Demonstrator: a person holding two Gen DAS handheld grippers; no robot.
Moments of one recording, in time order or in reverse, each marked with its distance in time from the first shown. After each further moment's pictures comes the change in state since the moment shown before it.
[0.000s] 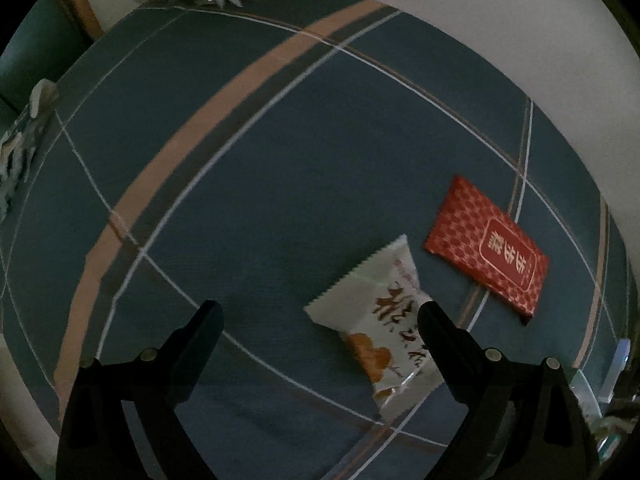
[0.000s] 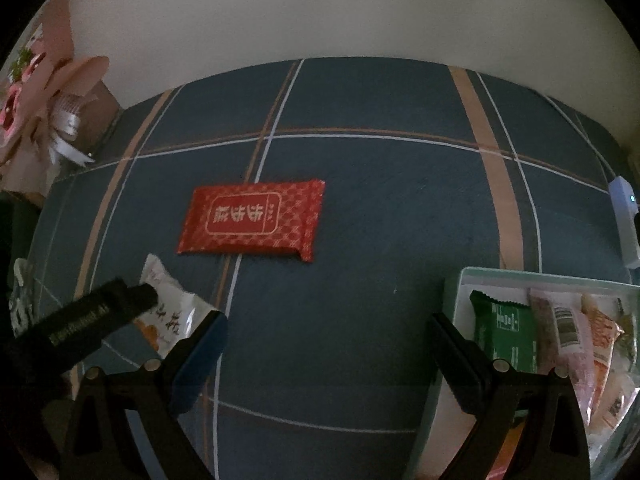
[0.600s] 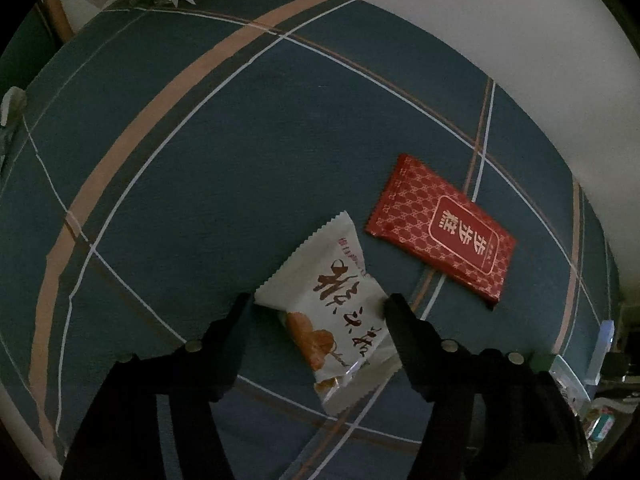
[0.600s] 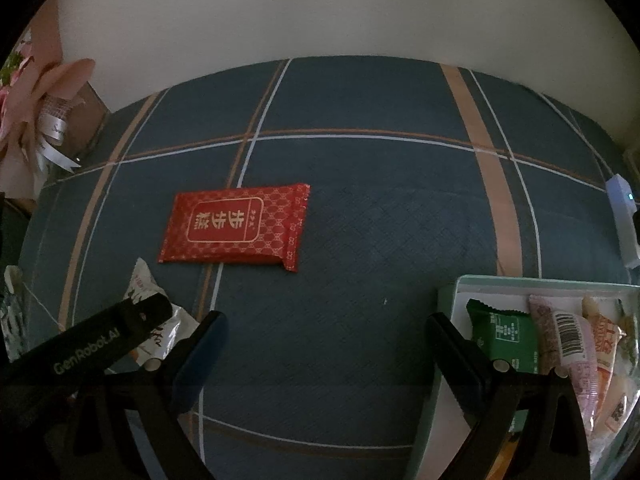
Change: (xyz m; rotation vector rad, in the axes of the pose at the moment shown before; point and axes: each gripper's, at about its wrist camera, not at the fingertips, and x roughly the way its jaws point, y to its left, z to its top) left arm 0.001 -0.030 -0.005 0.026 0.007 -0.102; right arm 0.014 -0.004 0.006 0.010 -0.008 -0.026
